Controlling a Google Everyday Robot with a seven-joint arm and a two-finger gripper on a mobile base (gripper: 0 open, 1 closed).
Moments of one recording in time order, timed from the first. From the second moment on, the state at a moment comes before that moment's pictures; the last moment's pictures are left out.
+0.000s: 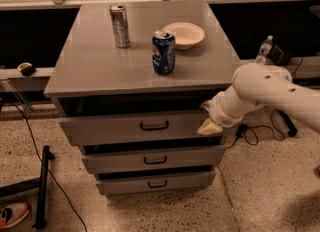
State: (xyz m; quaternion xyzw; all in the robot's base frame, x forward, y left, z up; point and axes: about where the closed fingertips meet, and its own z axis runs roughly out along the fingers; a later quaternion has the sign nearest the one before) arm 0.578 -0.153 0.674 -0.67 0.71 0.03 0.22
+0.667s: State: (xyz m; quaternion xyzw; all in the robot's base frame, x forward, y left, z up) arm 0.582 -0.153 0.688 -0.67 0.71 0.03 0.22
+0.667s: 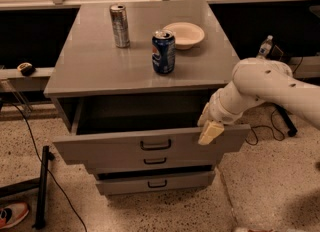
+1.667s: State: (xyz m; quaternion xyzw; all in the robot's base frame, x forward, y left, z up) arm 0.584 -0.157 0.692 -0.67 0.71 0.05 0.23
